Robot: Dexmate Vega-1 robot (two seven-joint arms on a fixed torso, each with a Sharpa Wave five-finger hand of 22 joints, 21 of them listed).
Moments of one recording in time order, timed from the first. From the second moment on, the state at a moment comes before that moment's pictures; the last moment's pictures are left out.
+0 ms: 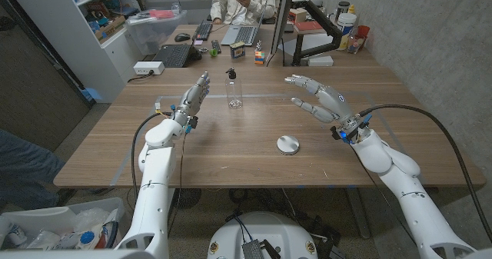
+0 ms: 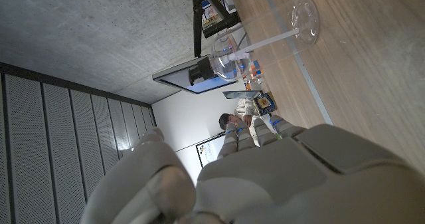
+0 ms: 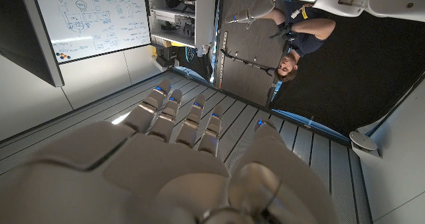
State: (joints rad) left arm 0.95 -0.04 -0.25 -1.55 0.09 0.01 -0.45; left_hand 0.33 -0.03 0.19 0.10 0.32 -0.01 0.06 0.20 0.18 -0.07 0.00 0.20 0.19 -0.10 0.02 0.19 0.18 -0.12 -0.03 0.20 0.18; right arm -1.01 -0.30 0.09 -1.42 -0.87 1.16 -0.28; right_hand 0.24 0.06 0.26 -0.04 0.27 0.30 -0.22 0.21 0.19 0.34 -0.15 0.22 0.18 0.28 -0.04 0.18 0.18 0.31 -0.04 0.21 0.17
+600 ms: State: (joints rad) left arm 0.96 -0.04 -0.25 -1.56 0.08 0.02 -0.45; left_hand 0.33 -0.03 0.19 0.10 0.32 -0.01 0.06 0.20 0.18 -0.07 0.00 0.20 0.19 -0.10 0.02 0.19 0.18 -0.12 -0.03 0.20 0.18; right arm -1.01 -0.41 -0.01 -1.45 -0.94 1.08 -0.42; right_hand 0.24 0.06 0.26 -0.04 0.27 0.30 -0.22 0.21 0.19 0.34 -0.15 0.22 0.18 0.29 -0.04 0.18 0.18 0.31 -0.04 0.21 0.17
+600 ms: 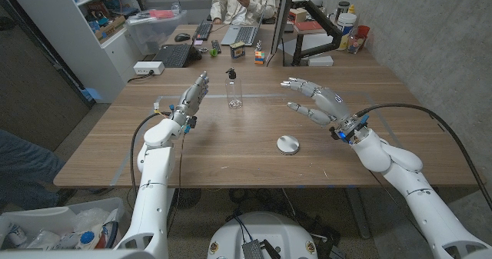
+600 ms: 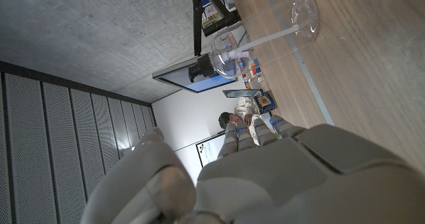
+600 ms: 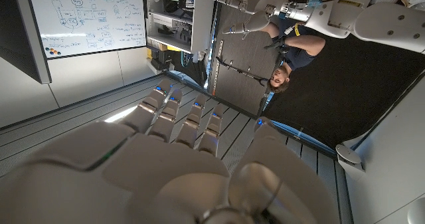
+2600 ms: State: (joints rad) left arm 0.96 -0.04 -0.24 -1.59 0.09 0.03 -0.45; left_hand 0.33 -0.02 0.19 0.10 0.32 -0.01 0.06 0.20 0.18 -0.07 0.00 0.20 0.19 -0.11 0.02 0.19 0.18 -0.12 -0.03 0.20 0.18; right arm -1.02 -0.68 -0.26 -1.56 -1.04 0.84 -0.61; right_hand 0.24 0.06 0.26 -0.05 0.29 0.31 -0.22 0.20 0.19 0.34 -0.15 0.22 0.18 0.29 -0.04 0.18 0.18 0.30 -0.04 0.20 0.18
